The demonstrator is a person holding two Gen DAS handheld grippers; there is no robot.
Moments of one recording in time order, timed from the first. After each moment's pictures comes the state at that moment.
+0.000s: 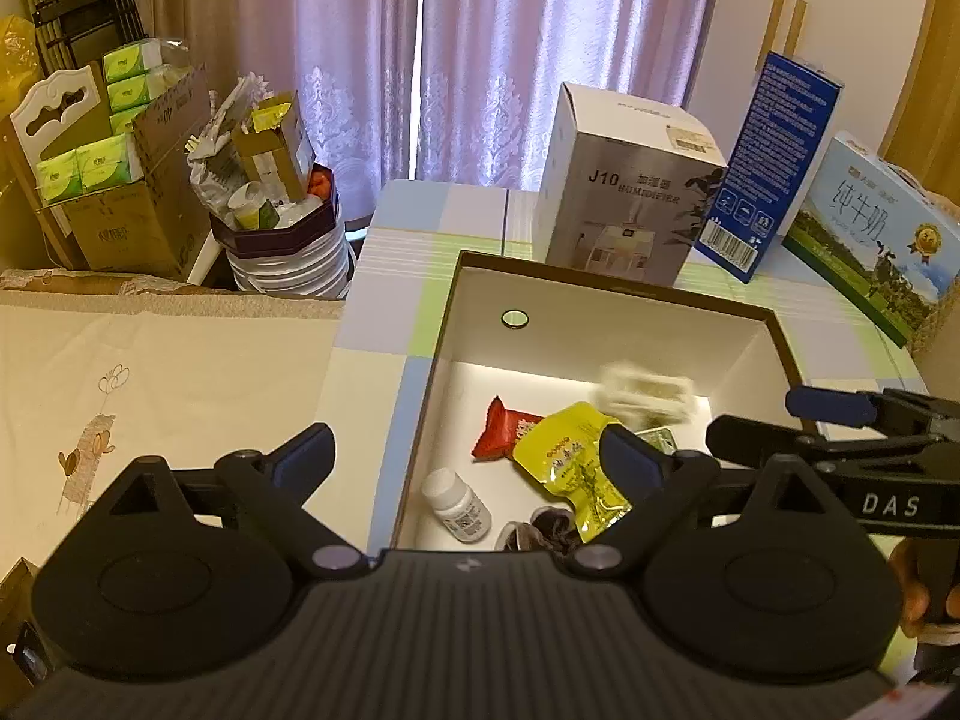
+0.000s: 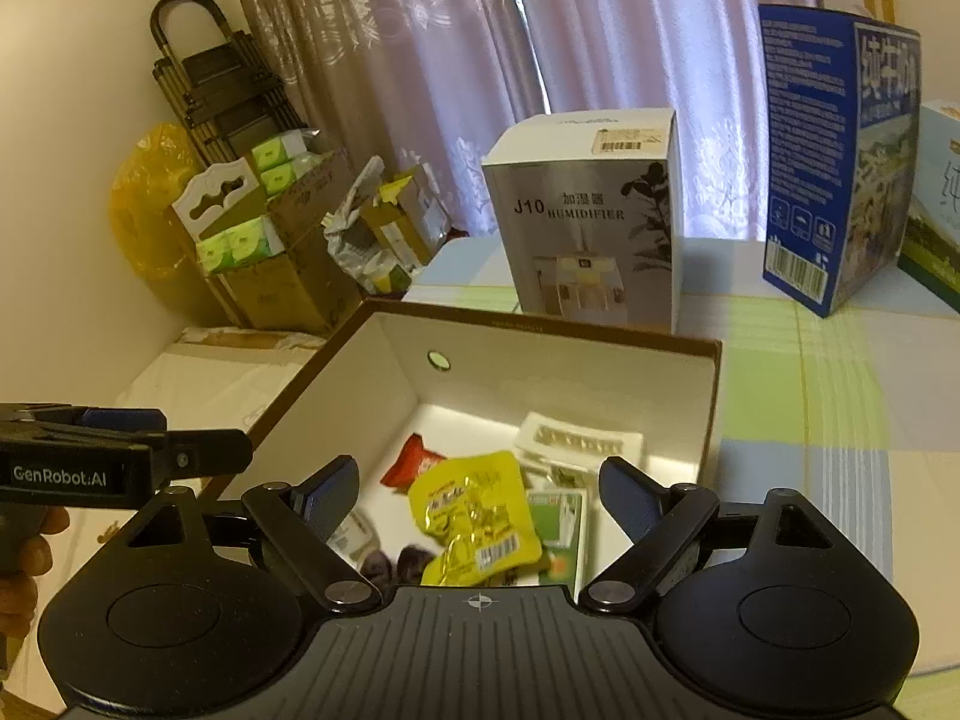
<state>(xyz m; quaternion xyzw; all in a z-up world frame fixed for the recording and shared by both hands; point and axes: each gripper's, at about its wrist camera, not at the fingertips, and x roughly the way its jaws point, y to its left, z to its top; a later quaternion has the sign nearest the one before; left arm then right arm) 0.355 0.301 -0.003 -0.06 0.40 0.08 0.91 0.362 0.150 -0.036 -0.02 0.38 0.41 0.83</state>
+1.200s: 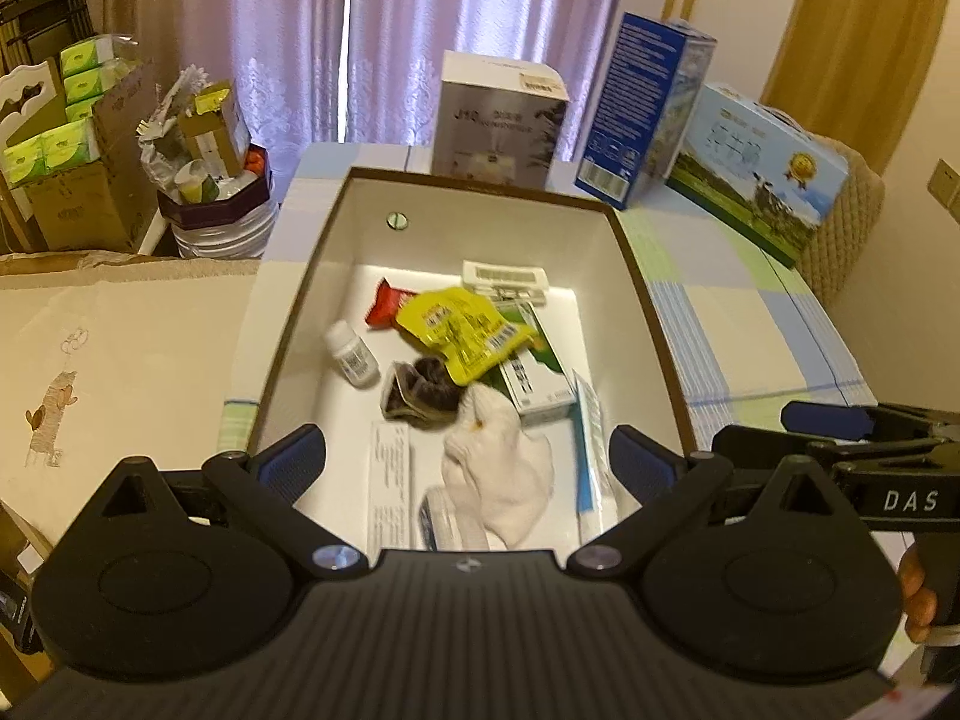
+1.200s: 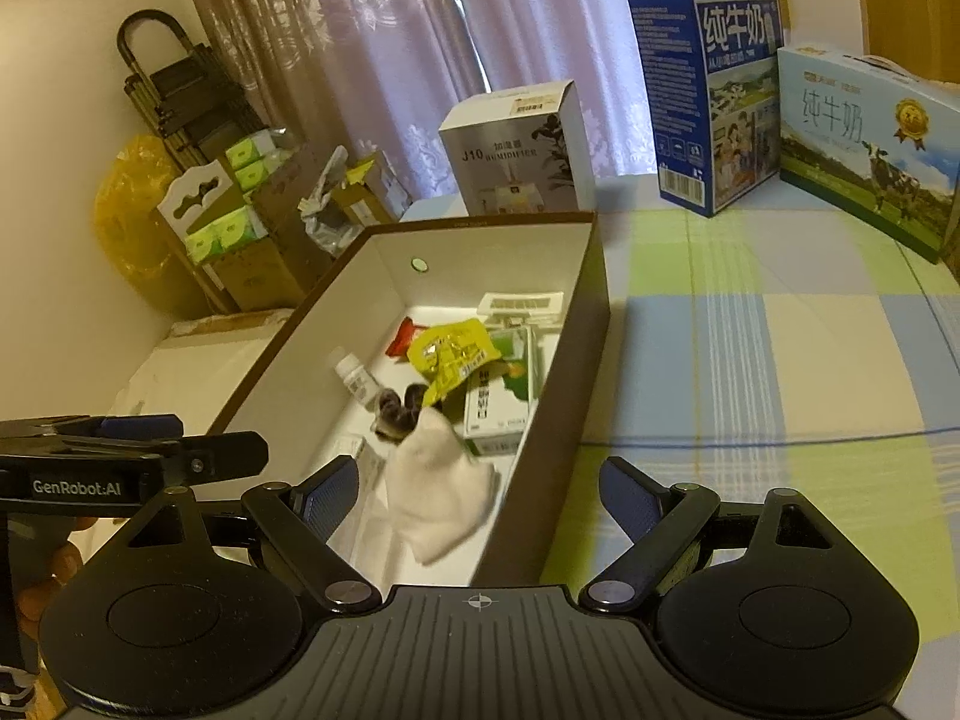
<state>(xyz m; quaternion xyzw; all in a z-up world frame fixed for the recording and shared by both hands) 0.236 0.230 0.010 -0.06 0.41 0.01 0.91 0.239 0.039 -0.003 0.00 0.41 0.36 0.84</state>
